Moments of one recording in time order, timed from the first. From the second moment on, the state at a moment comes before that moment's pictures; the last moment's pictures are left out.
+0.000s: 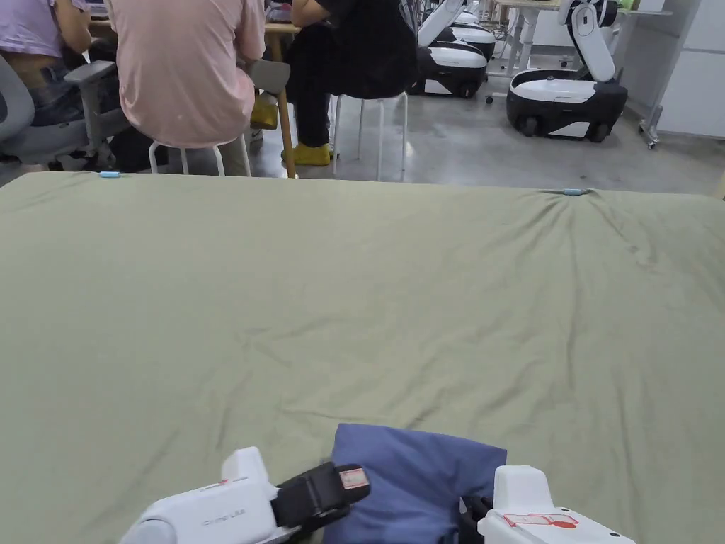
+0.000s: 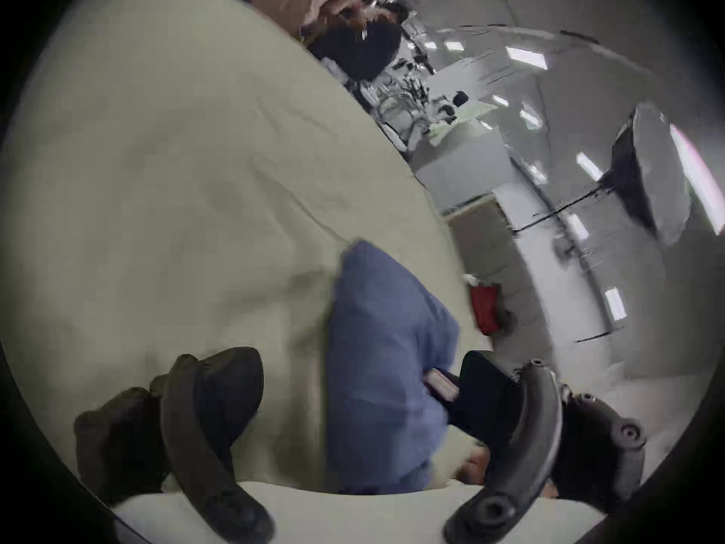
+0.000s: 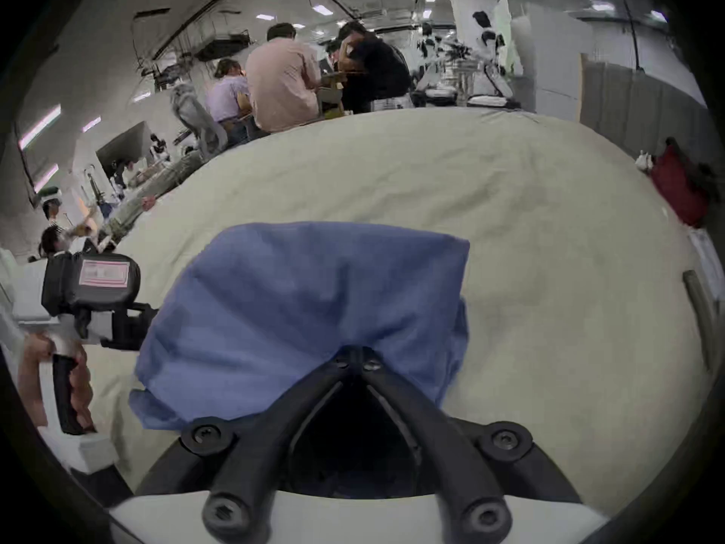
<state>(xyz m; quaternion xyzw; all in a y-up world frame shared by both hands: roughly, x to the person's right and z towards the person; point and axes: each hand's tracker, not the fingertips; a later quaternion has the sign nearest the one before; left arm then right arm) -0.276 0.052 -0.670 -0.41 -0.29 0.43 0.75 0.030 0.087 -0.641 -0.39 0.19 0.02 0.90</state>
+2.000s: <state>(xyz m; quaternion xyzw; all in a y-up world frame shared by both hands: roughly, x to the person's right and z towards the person) -0.404 0.256 -0.568 -0.16 0.02 -0.01 0.99 -0.115 0.228 -0.617 -0.21 0.22 0.10 0.95</state>
